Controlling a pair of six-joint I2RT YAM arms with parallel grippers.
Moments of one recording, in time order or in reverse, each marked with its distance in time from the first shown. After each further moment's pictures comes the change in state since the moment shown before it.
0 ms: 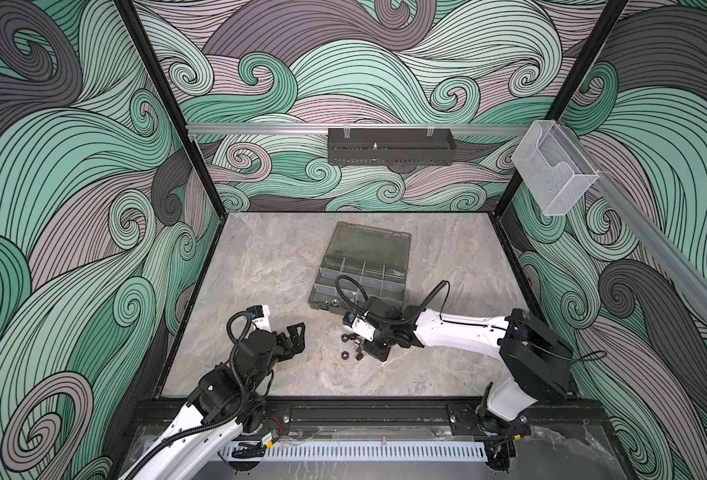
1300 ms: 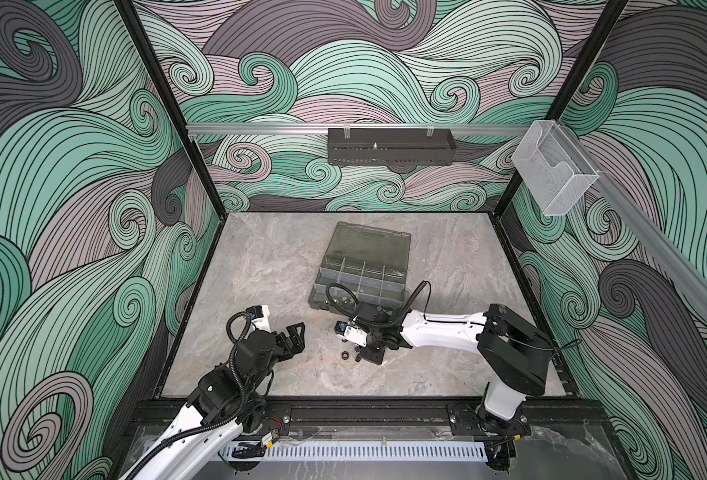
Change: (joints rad) left arm 0.000 -0.011 -0.002 0.000 0.000 -0.008; right arm 0.038 0.103 0.048 -0.002 0.024 -0.097
